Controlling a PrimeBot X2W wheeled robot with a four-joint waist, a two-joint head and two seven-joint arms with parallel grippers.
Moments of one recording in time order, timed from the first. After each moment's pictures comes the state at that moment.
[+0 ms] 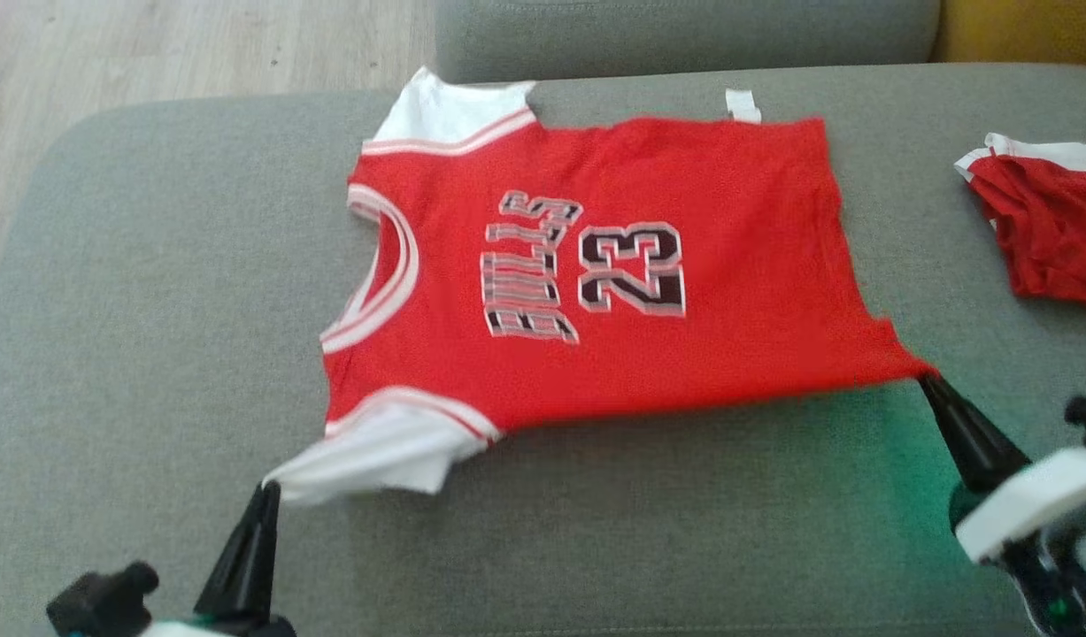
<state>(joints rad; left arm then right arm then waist) 0.22 0.26 -0.22 0.05 -0.63 -0.09 -0.25 -0.25 -0.67 0.72 0.42 1.13 0.13 -0.23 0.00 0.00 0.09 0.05</state>
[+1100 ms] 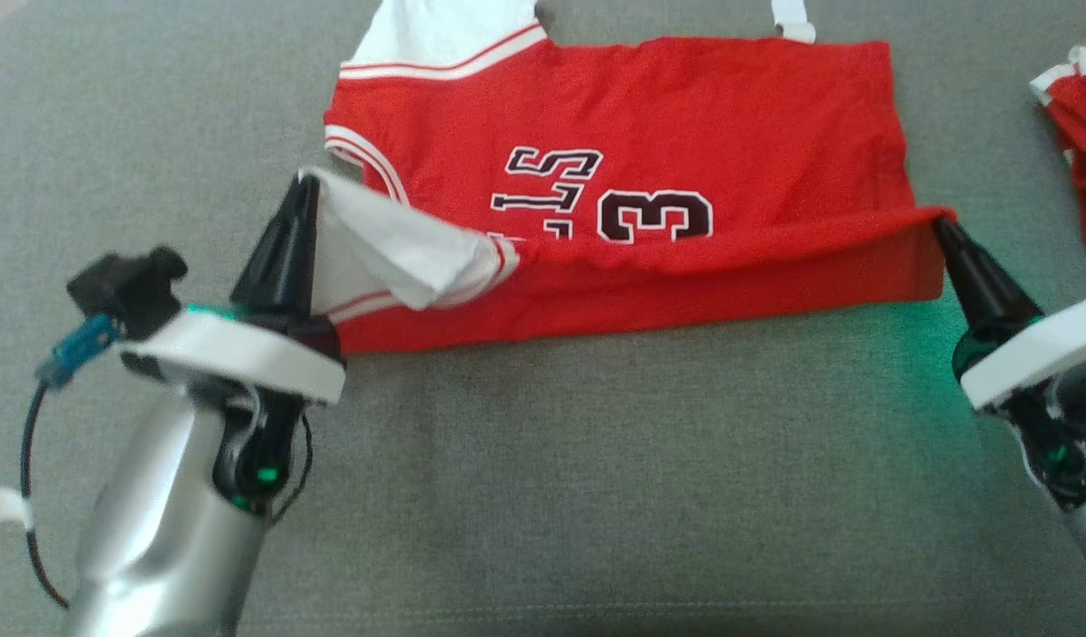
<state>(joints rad) -0.36 0.20 -0.30 0.25 -0.65 -0.11 -0.20 -0.40 -0.60 0.53 0.36 1.11 0.13 -0.07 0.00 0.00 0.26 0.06</state>
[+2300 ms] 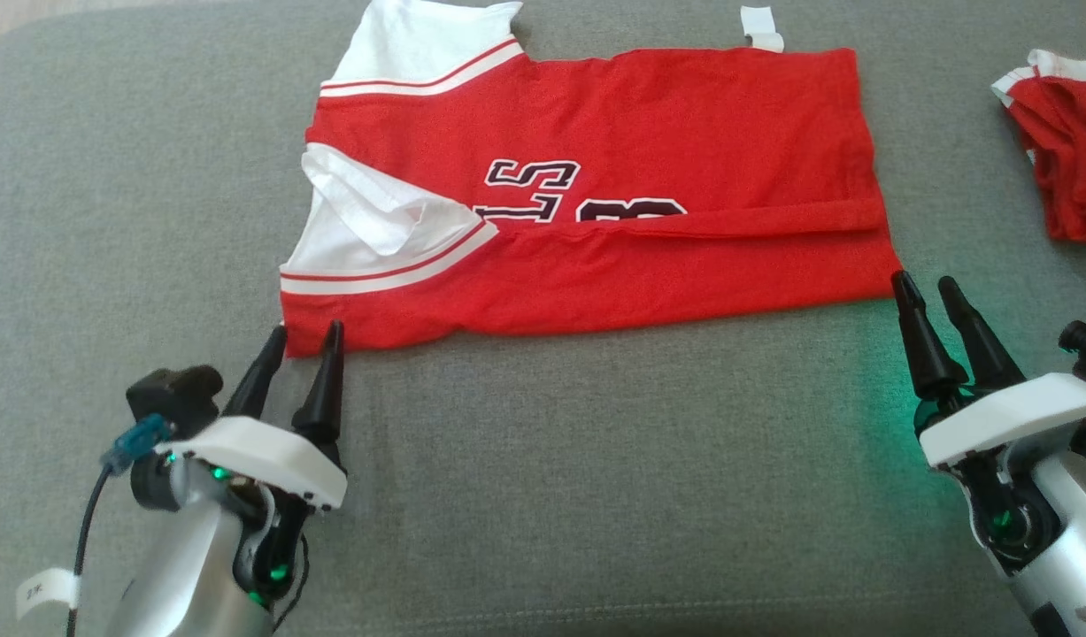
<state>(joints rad) -0.26 0.17 -0.30 0.48 -0.55 -0.09 -0.22 -0.31 -0.48 0.48 0.42 1.04 0.13 -0.22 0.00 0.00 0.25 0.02</state>
